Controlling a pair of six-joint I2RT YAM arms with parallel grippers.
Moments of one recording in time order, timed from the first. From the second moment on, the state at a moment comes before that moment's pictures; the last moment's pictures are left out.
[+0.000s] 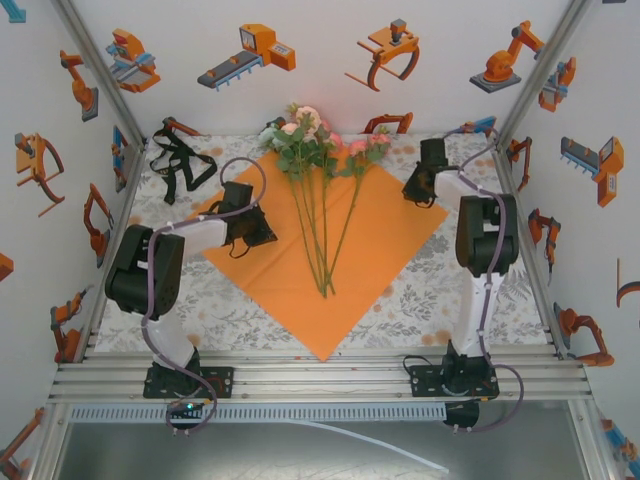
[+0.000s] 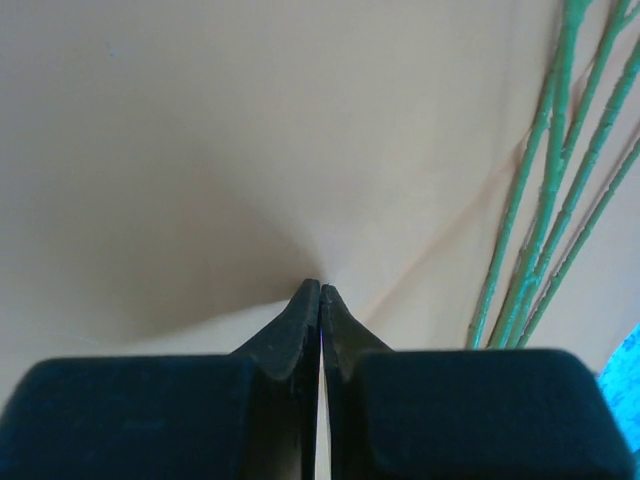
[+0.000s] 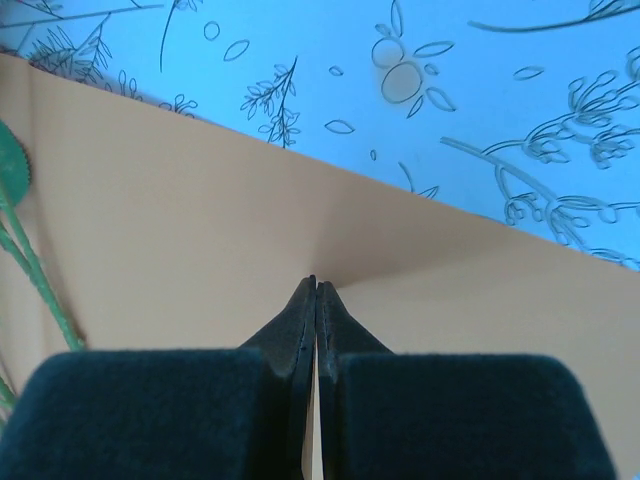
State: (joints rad) left arm -0.39 1.78 0.99 -0.08 0.15 -0.67; right arm 0.09 2.15 1.57 -0.34 -0.03 0.59
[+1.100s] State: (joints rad) left arm -0.50 1.03 0.78 -0.28 0.12 -0.48; right arm 0.43 2.28 1.80 -0.48 0.09 0.57
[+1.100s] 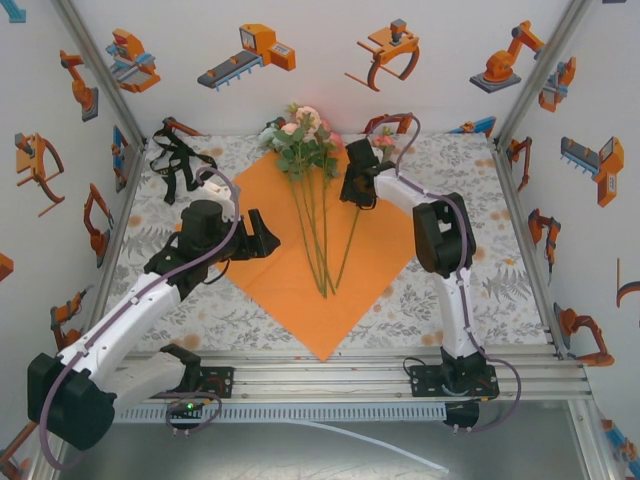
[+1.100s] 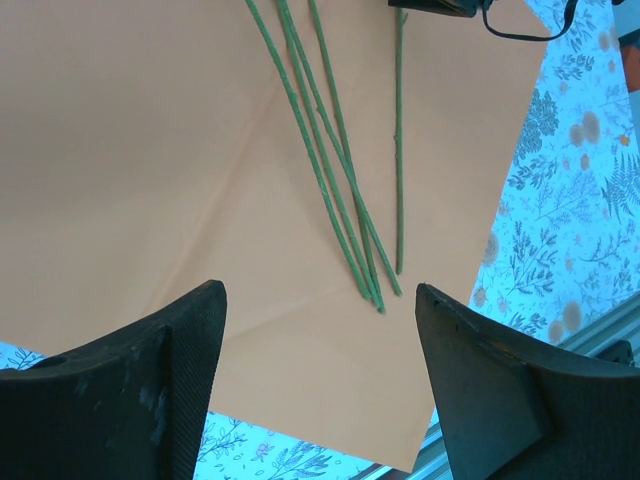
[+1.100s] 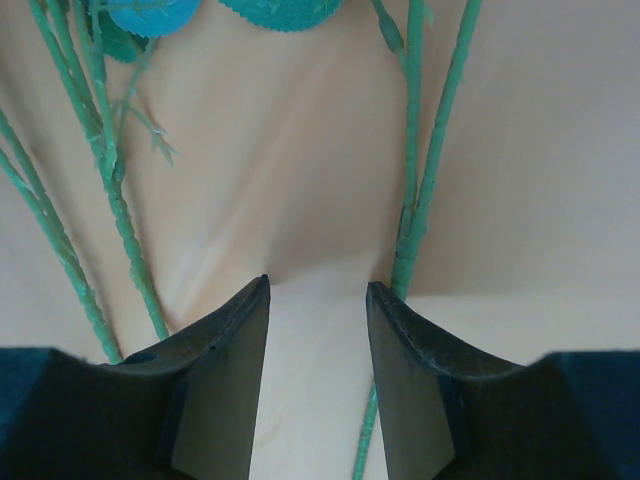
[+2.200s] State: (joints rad) left arm -0.50 0.98 0.76 -0.28 0.15 -0.45; right arm 0.41 2.27 1.77 -0.49 0.12 0.51
